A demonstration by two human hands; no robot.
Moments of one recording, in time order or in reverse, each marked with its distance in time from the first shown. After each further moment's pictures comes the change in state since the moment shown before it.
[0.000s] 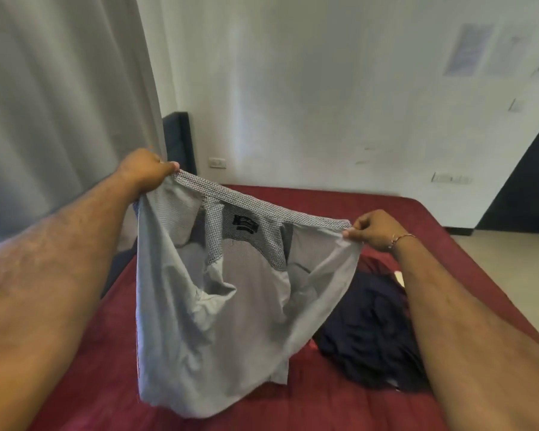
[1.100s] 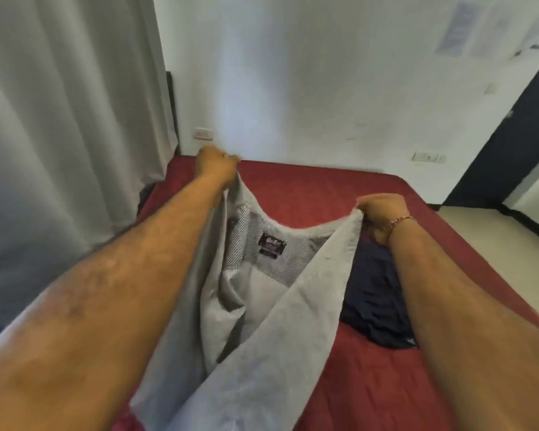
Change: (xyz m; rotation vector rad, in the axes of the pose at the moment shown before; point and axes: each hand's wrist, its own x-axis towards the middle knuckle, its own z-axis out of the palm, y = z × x) left_hand 0.020 -0.090 0.085 -0.521 -0.030 -0.017; right_hand 0.004 -0.110 0.169 0.782 0.380 0.409
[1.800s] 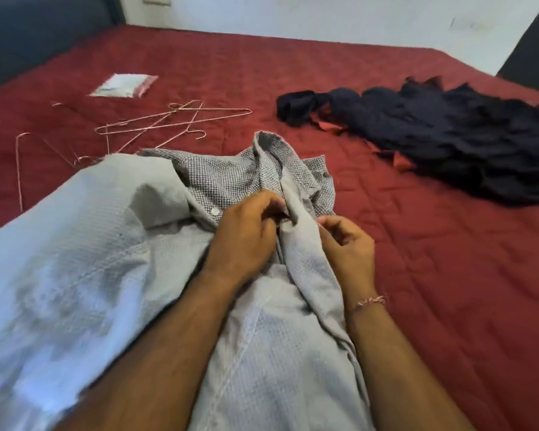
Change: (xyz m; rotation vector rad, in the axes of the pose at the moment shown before) left_hand -0.181 -0.563 0.318 0.040 -0.260 0.541; right_hand 0.005 0.650 0.127 0.182 -0.008 -0.413
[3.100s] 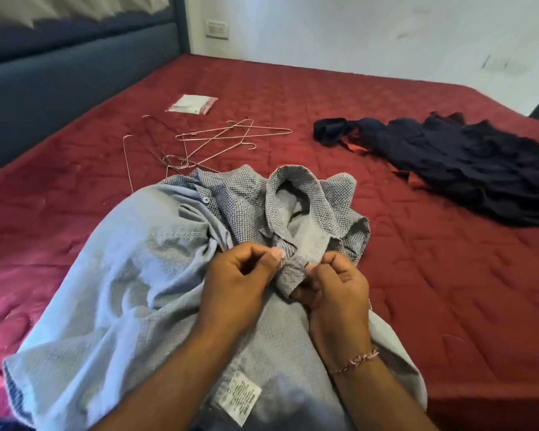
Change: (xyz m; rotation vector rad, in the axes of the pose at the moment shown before) left_hand -0.151 0.074 -0.078 -0.502 0.214 -0.482; right_hand -0.150 -0.099 0.039 0.456 -0.060 0.309
